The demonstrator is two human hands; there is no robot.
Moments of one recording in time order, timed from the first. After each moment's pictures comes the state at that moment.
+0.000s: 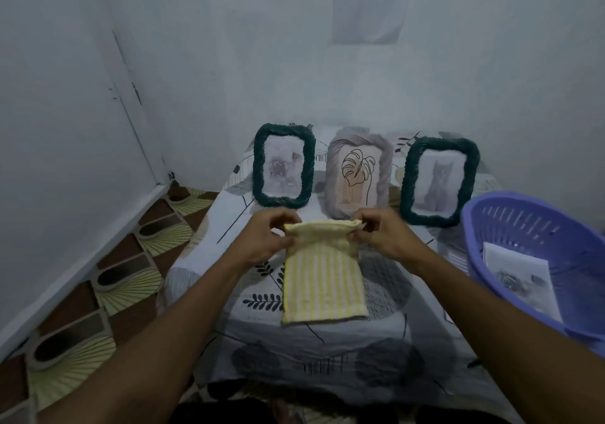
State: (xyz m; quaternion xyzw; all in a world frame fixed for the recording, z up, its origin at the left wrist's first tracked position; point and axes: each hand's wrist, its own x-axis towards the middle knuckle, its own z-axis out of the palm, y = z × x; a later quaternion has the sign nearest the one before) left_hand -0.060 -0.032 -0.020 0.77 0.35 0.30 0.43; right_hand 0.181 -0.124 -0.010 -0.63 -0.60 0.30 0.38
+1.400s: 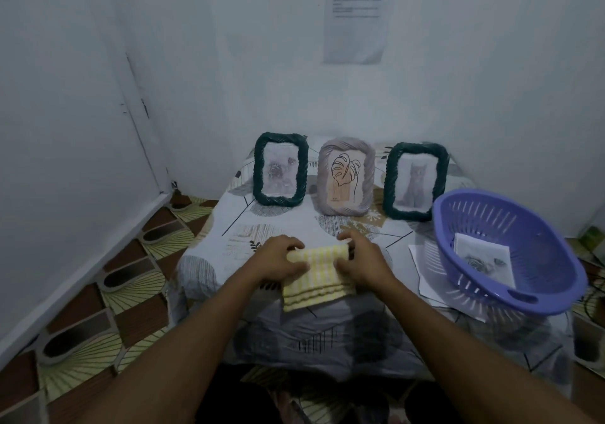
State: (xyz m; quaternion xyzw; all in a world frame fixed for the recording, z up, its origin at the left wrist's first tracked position) left_hand -0.059 -0.083 -0.039 0.85 0.41 0.13 0.29; right_hand 0.130 -0.177 -0.039 -0.75 -0.53 0.24 0.33
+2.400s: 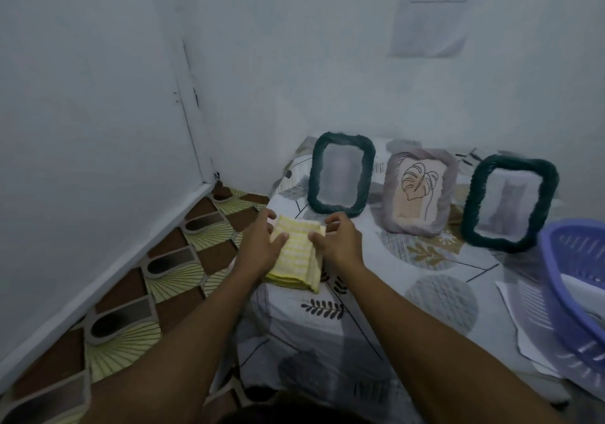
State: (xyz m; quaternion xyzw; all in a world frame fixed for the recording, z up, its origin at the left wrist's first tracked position) left_hand -0.149 0.001 -0.055 0.70 0.56 0.35 0.27; right_hand 0.012 -0.041 -0.046 -0.70 -0.47 0.27 0.46
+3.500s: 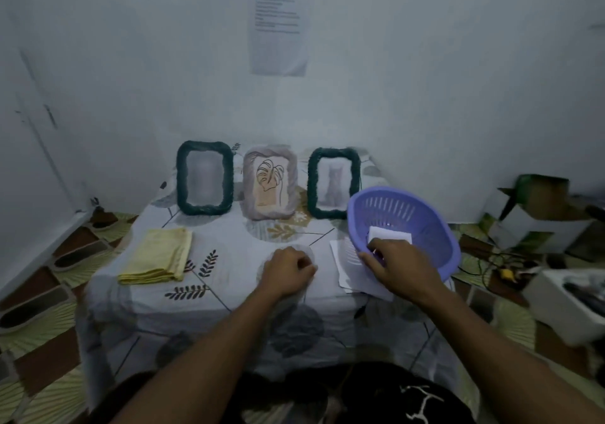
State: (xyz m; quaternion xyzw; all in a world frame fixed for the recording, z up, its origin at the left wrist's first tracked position) left_hand 0.078 -0.168 -0.052 0.86 0.38 0.16 0.31; right_hand 0.257 -0.324 0.011 -0.81 -0.57 -0.06 0.13
